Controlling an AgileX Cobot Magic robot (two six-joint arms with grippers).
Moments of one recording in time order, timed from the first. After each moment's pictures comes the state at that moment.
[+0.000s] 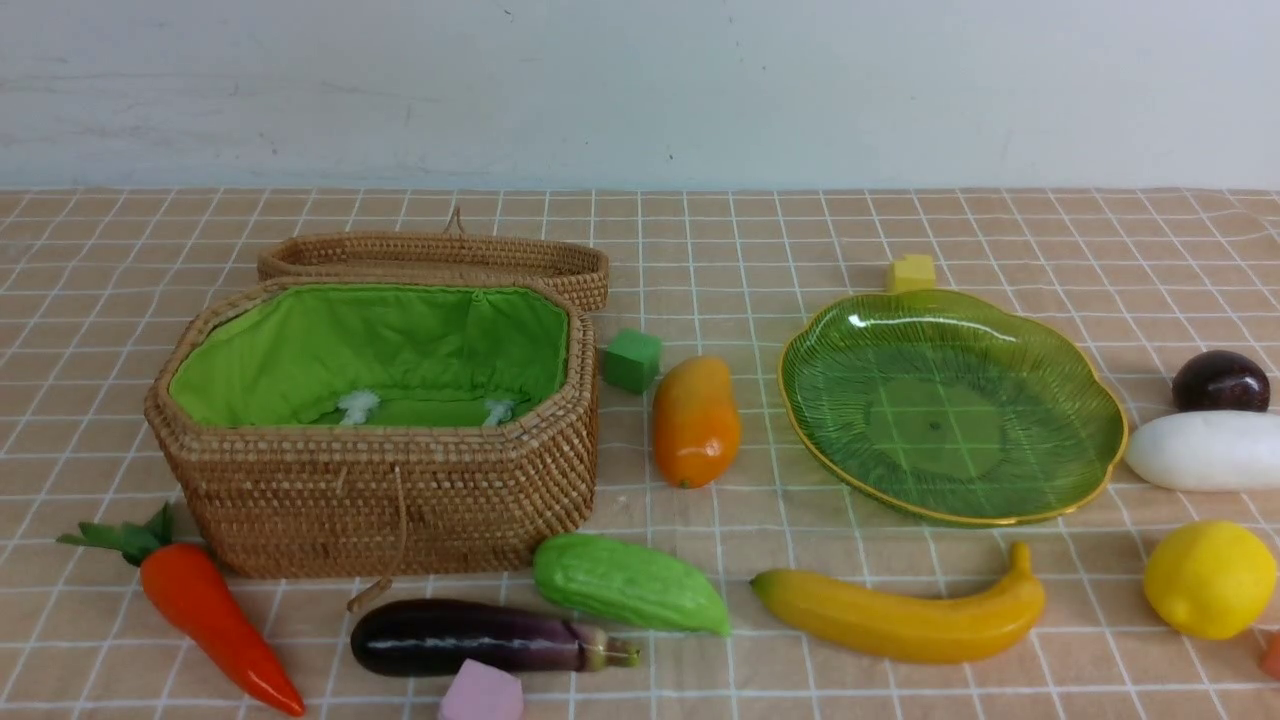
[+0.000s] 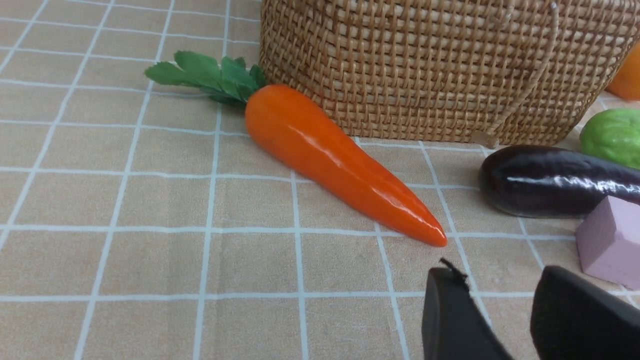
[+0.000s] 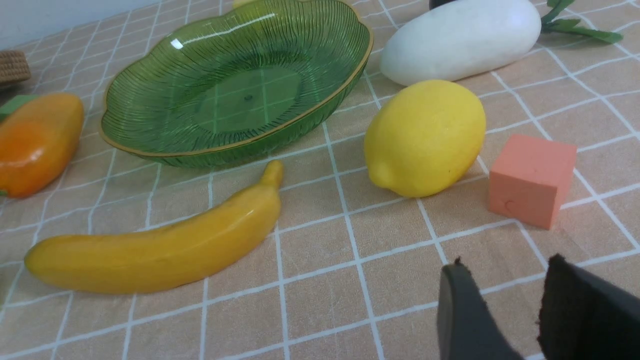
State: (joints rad) right arm -0.05 -0.01 0.01 0.03 0.41 0.22; left arm -0.16 -0.01 0.03 0.03 0.38 -0.23
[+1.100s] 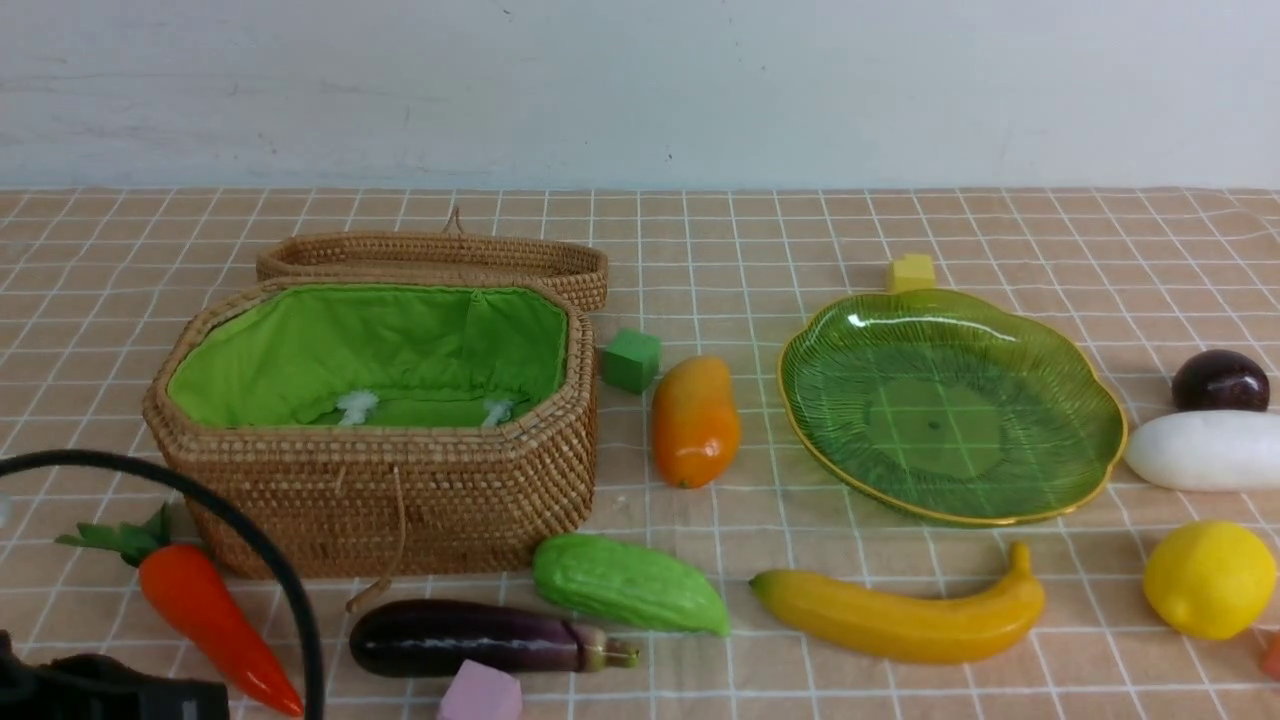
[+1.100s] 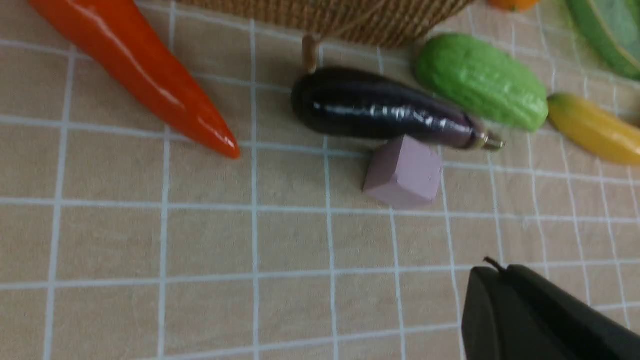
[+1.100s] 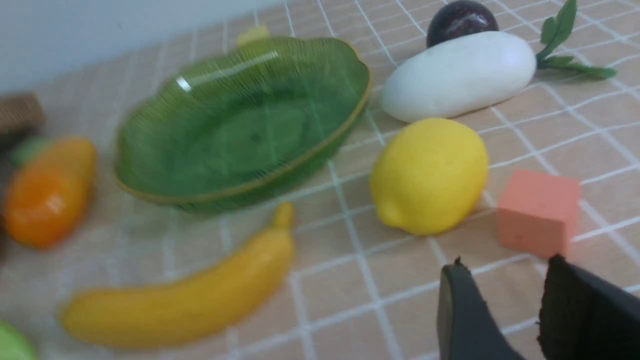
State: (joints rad) right arm -0.05 -0.01 0.03 0.13 0.28 0.37; left arm -0.16 0.70 -0.52 -0.41 0.76 -0.11
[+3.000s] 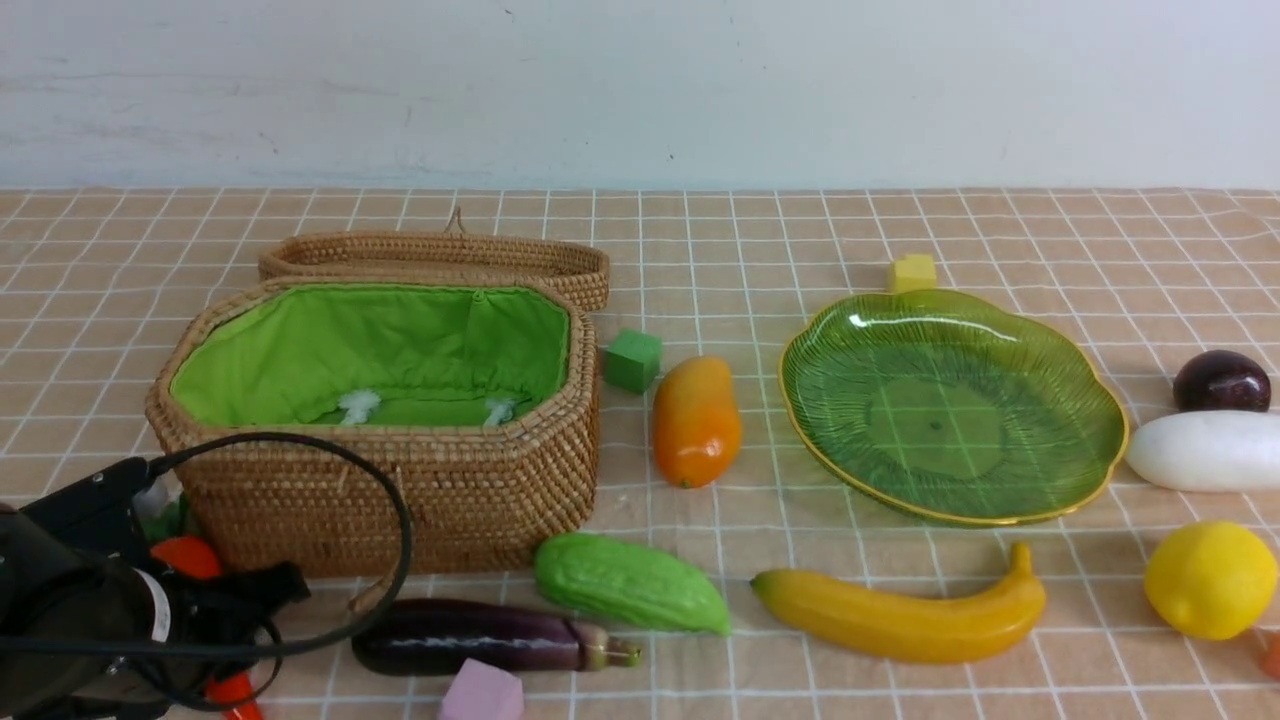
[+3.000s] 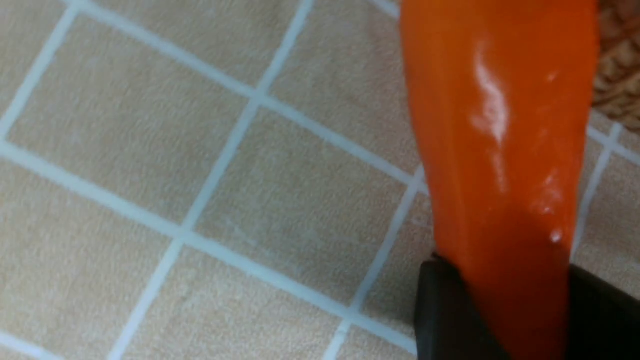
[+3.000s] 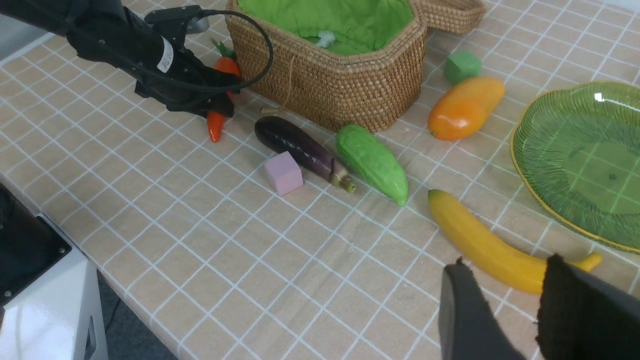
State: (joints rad) right arm 0.35 0.53 -1.11 0.40 1.21 -0.26; left arm -0.16 1.52 -0.55 0.43 0.20 -1.12
